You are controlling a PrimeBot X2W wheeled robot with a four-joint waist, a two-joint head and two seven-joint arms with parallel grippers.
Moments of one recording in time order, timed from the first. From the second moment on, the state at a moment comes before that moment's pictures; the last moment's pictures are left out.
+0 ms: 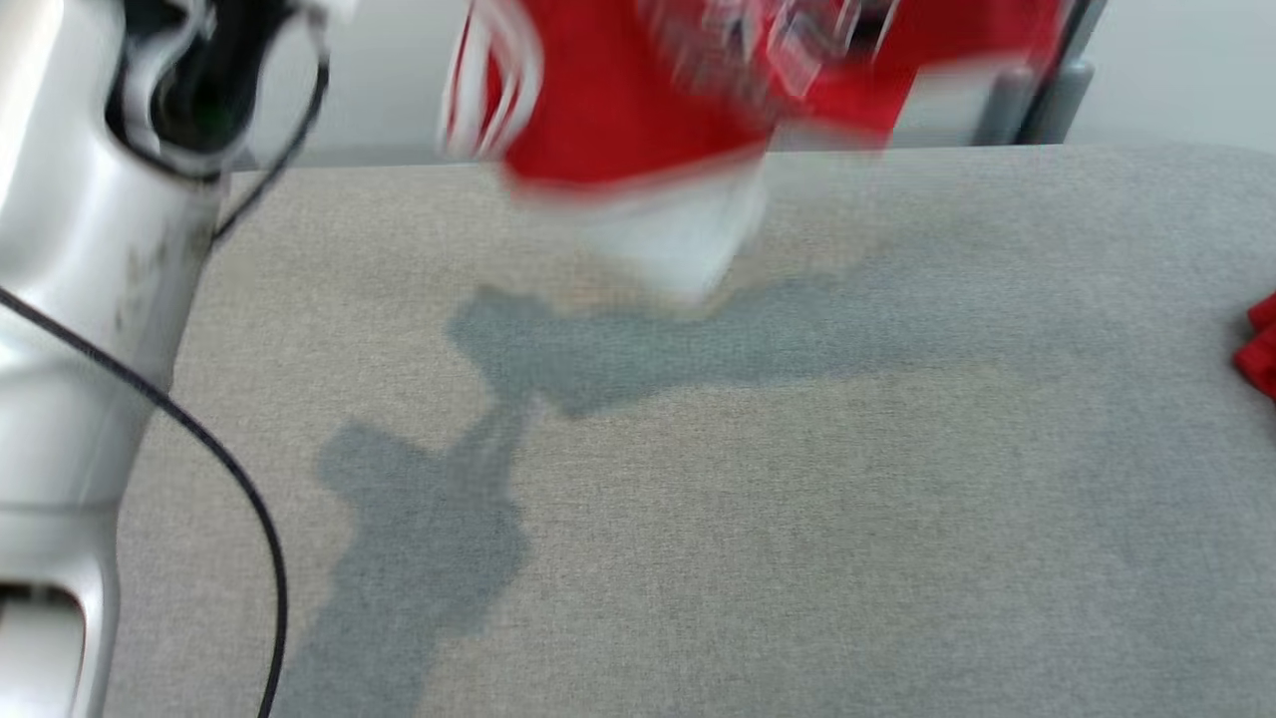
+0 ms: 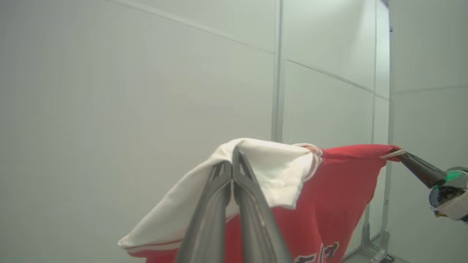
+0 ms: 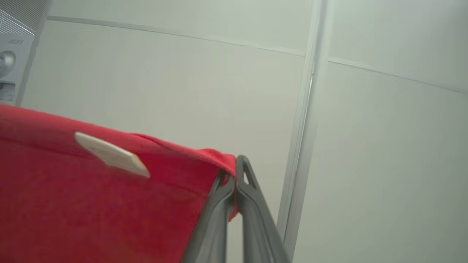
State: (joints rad) left arm -1.21 0.29 -0.48 0.41 -0.89 -0.07 -0.03; right arm -1.28 -0.43 0.27 0.72 0.33 0.13 -0.22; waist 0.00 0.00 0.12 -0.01
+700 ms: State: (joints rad) left arm -0.74 0.23 -0.85 0.67 -1.12 -0.12 -0.21; right arm -0.87 -0.36 0.46 1.04 0.43 0.13 -0.26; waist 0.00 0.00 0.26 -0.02
